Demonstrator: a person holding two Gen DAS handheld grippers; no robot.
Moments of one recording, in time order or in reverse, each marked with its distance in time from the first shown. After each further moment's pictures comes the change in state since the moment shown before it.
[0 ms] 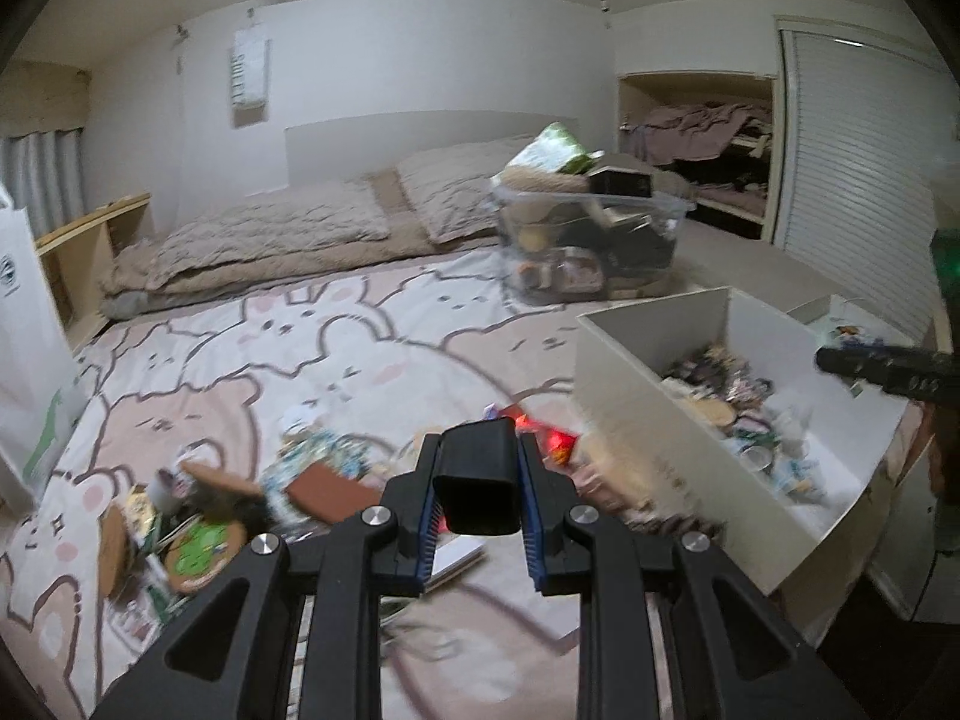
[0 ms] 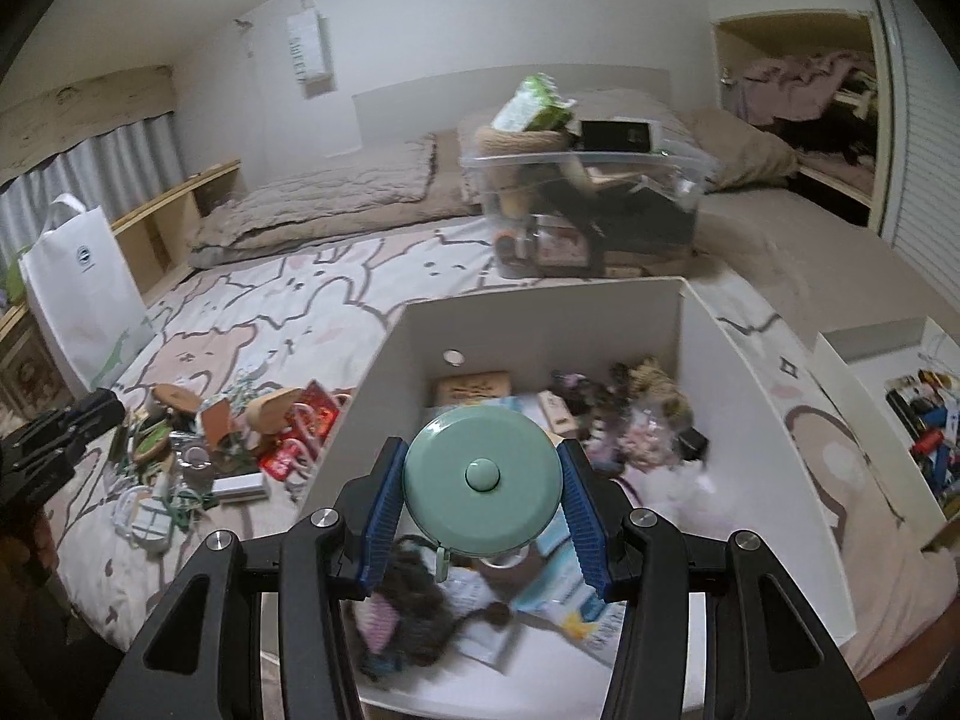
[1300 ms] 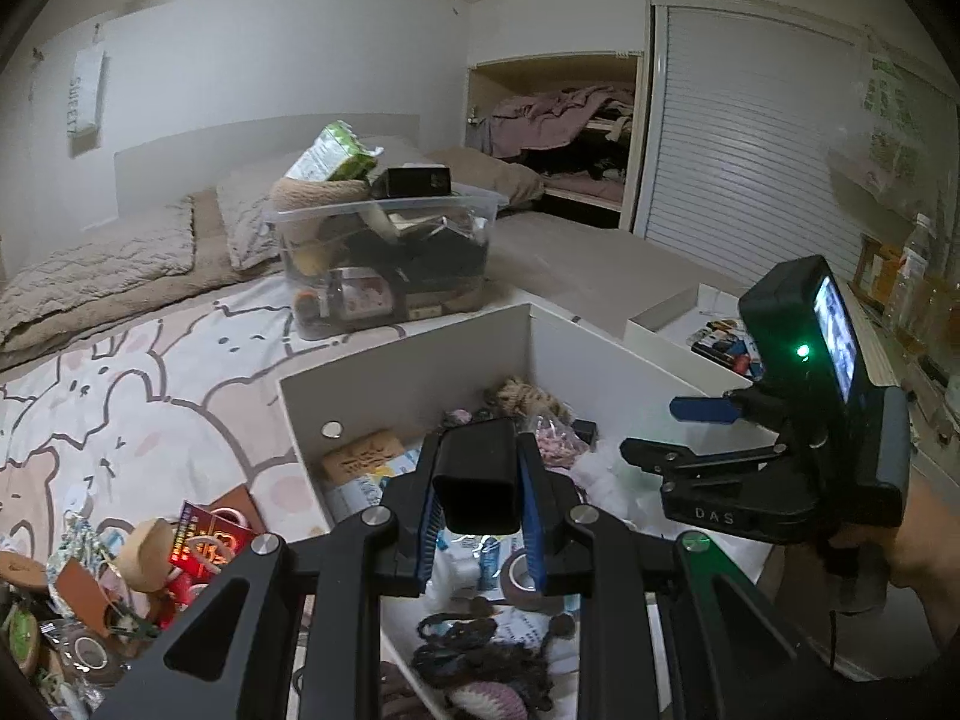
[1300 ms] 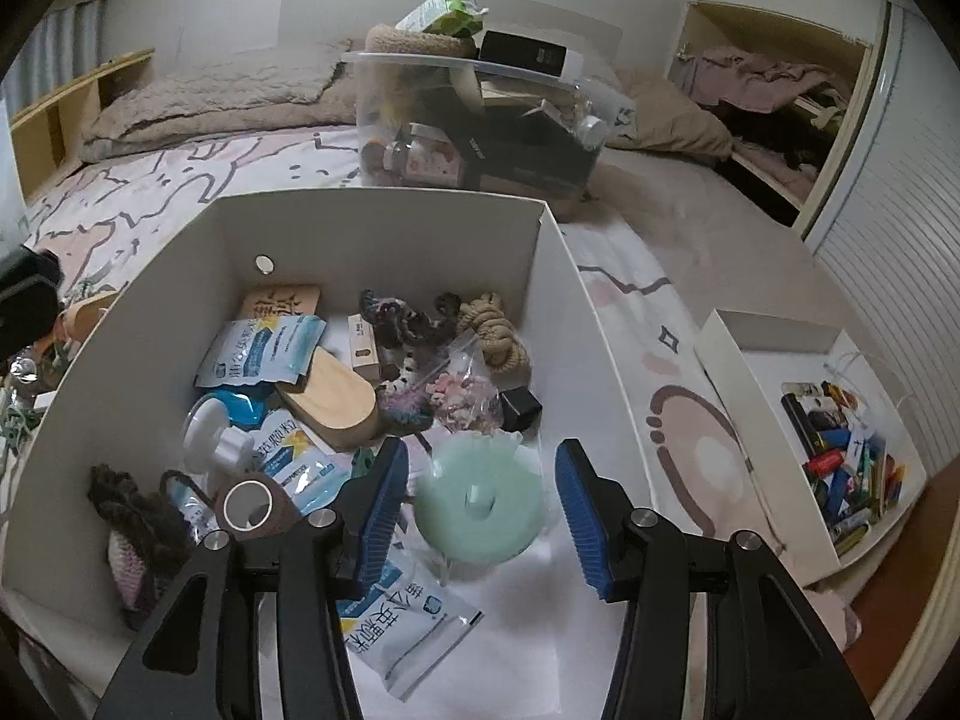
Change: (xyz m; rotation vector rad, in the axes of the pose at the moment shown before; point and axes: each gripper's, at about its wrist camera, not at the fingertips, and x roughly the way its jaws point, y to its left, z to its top) left arm 0.071 -0.163 0.045 0.094 0.016 -0.309; right arm 0.043 -0.061 -0.003 -0.141 0.167 -0.290
